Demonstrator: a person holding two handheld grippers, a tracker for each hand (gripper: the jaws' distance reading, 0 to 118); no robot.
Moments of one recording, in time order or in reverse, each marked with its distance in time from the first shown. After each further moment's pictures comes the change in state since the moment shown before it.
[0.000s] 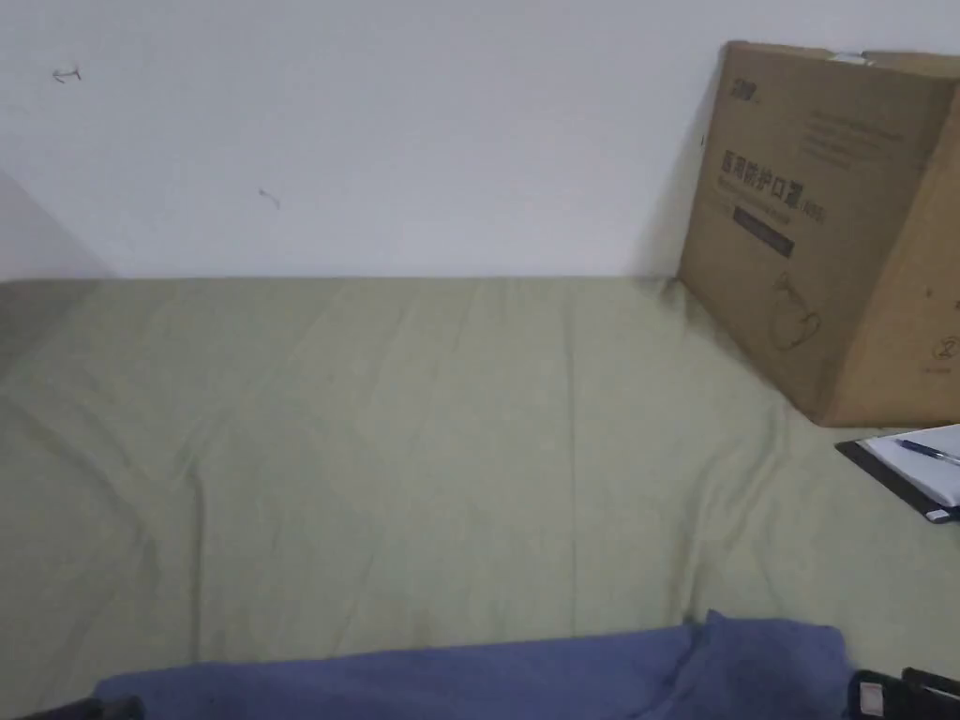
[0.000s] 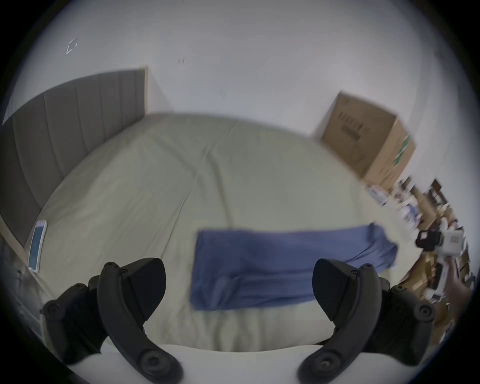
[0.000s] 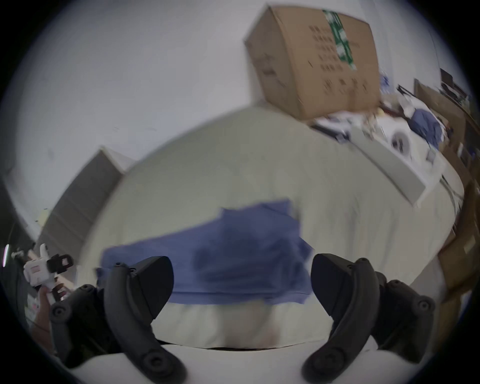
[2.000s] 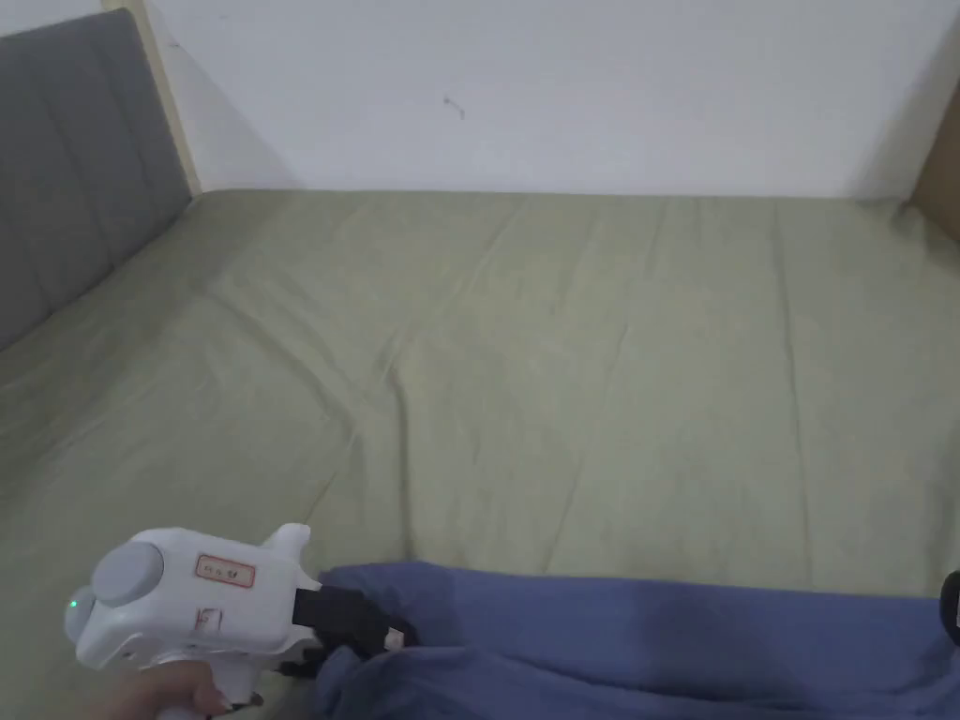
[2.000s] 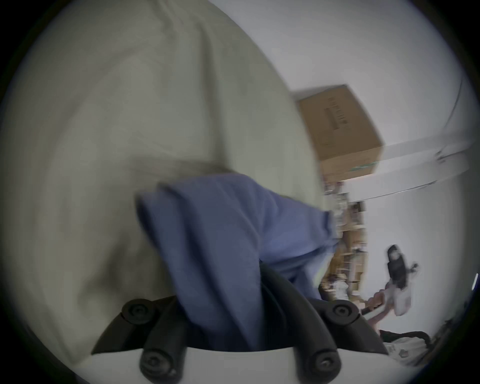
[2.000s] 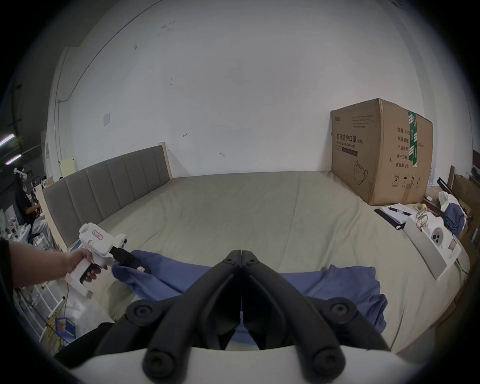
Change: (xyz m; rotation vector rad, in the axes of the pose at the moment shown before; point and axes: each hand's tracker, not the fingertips) left arm -0.128 -0.002 -0.183 -0.578 -0.366 0.349; right arm -0.175 -0.053 -0.028 0.266 0.105 0.351
